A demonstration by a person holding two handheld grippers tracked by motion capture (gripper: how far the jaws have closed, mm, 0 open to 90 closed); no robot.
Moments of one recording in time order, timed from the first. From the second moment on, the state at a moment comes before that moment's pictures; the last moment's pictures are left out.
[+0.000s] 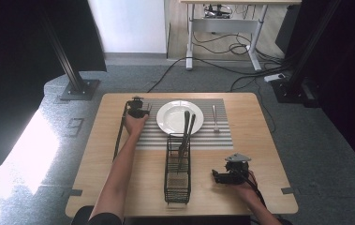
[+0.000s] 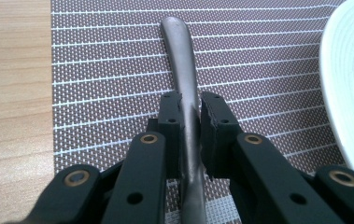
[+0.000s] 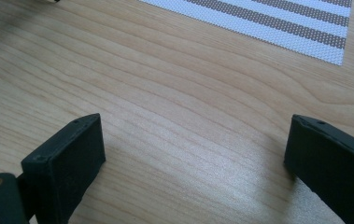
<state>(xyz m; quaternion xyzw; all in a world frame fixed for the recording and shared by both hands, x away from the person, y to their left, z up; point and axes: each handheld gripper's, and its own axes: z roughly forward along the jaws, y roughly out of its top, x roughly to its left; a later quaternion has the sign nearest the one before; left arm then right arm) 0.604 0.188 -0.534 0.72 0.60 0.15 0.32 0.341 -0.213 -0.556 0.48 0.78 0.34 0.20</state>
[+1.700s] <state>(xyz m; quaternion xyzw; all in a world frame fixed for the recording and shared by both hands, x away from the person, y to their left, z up) 0.510 0.210 -0.529 0.73 0.56 0.12 0.36 0.340 -0.213 -0.555 0.48 0.78 0.33 0.20</state>
